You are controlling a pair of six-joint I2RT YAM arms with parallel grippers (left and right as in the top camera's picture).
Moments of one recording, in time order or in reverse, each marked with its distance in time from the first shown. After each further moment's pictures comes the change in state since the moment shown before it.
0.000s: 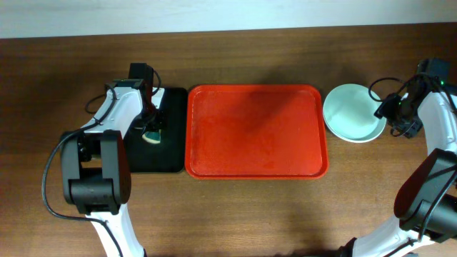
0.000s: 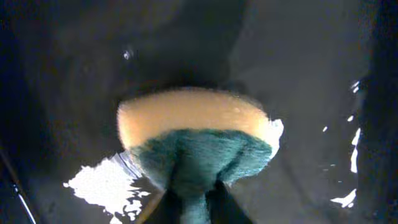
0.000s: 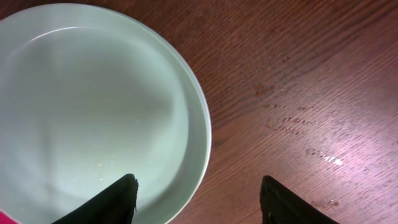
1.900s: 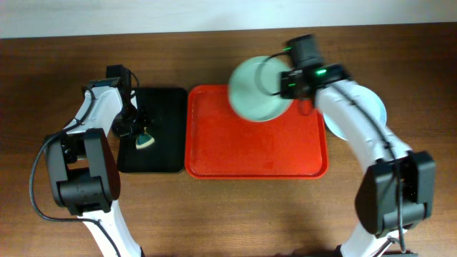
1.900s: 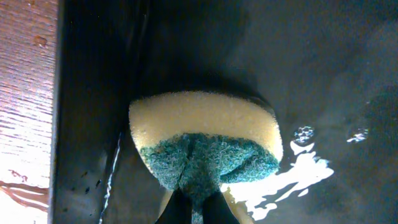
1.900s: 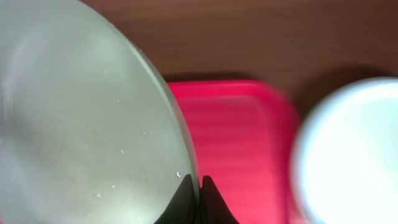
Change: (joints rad) left arm 0.125 0.011 0.024 -0.088 0.018 -0.305; right arm 0.610 0.000 0.114 0.120 0.102 -0.008
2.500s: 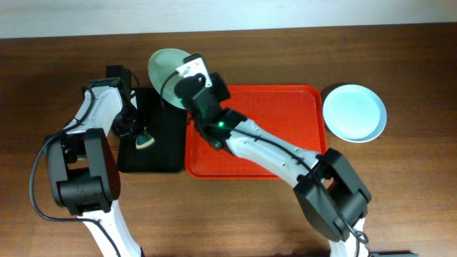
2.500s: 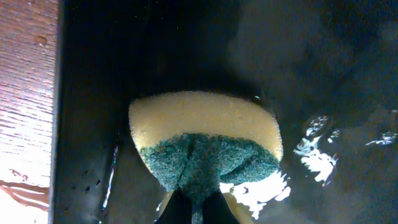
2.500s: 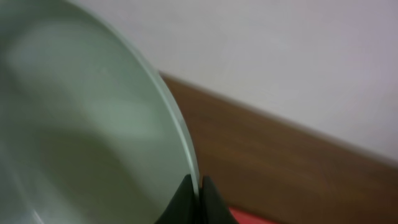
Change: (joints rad) left arm 0.000 0.000 0.002 -0.003 0.000 0.000; right arm 0.570 0.173 -0.009 0.723 0.495 -0.242
